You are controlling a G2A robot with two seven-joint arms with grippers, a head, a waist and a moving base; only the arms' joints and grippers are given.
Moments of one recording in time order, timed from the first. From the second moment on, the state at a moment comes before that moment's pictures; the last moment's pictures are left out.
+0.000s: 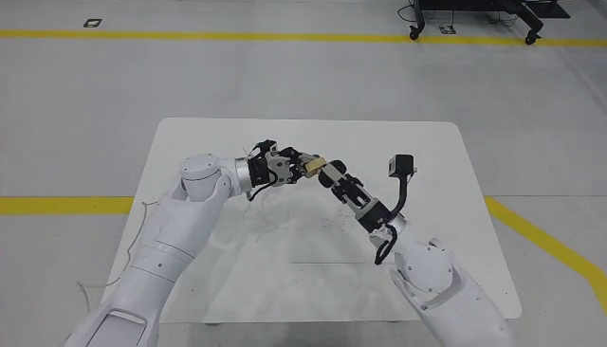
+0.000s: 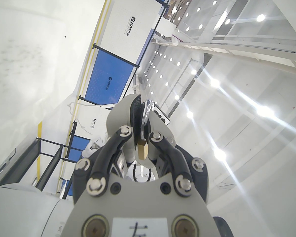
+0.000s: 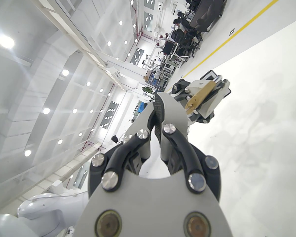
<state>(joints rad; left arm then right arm) 0.90 -1.29 -1.06 -1.18 -0.72 0.43 -0.94 -1.51 -1.18 1.11 -1.90 0.02 -0.18 0.14</state>
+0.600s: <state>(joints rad) 0.90 -1.29 -1.04 -1.18 -0.72 0.43 -0.95 -1.47 -1.21 1.08 -1.84 -0.09 -0.15 0.03</state>
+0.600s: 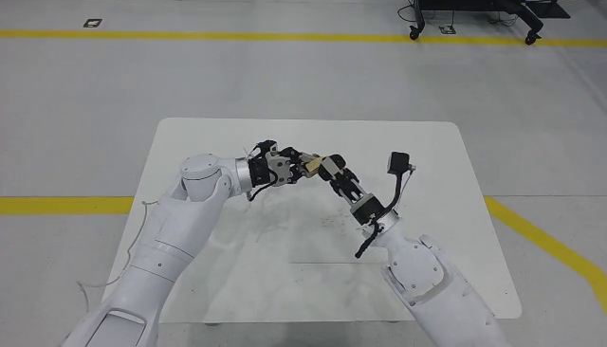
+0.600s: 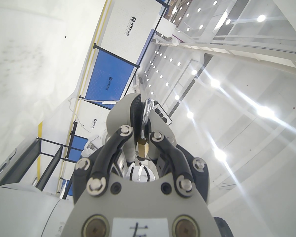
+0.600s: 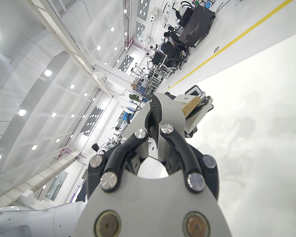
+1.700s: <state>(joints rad) 0.94 -1.27 -1.09 -1.28 -0.65 0.18 -0.93 -1.46 -1.20 1.19 -1.81 0.71 0.03 0.54</state>
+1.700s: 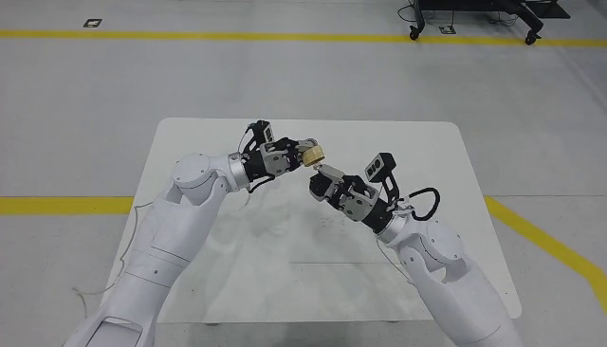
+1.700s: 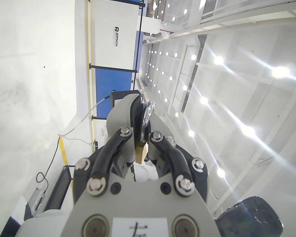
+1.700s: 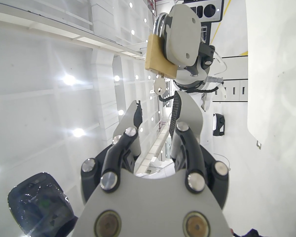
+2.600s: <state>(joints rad) 0.93 -1.27 -1.08 -1.28 -0.63 0.18 -0.93 -1.42 -1.22 1.18 -1.76 0.75 0.08 0.49</state>
